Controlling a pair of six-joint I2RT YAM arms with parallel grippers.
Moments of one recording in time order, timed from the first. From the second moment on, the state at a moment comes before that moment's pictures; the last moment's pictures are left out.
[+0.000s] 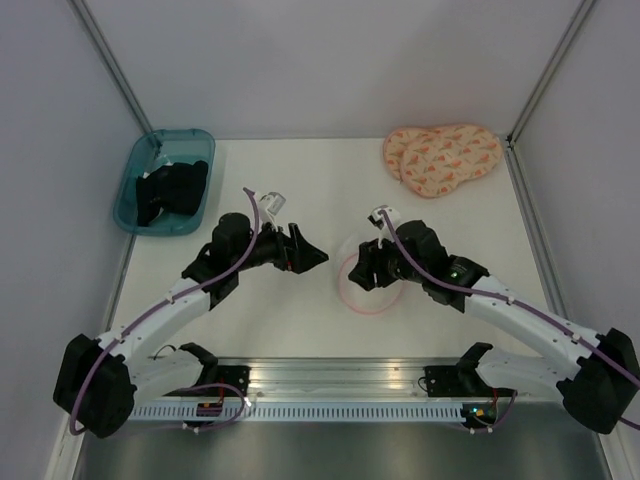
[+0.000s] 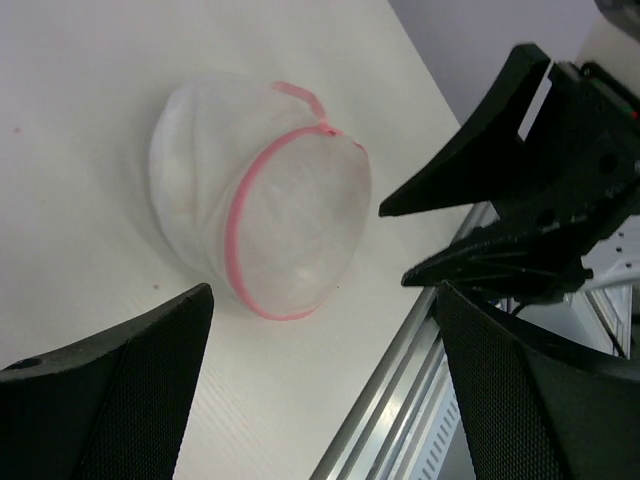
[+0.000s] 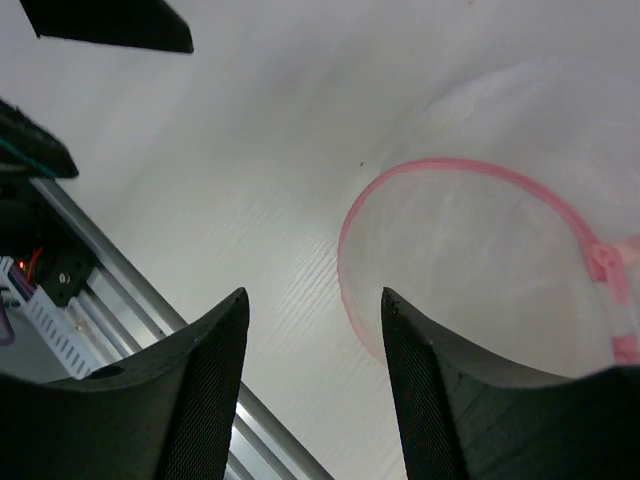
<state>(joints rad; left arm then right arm) -0.53 1.05 0.63 0.10 0.48 -0.55 0.74 1.10 0.77 -0.28 -0.20 0.35</state>
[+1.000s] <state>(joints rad) -0.73 1.72 0.97 0.10 0.47 0.07 0.74 0.72 0.71 -0.47 0.29 0.70</state>
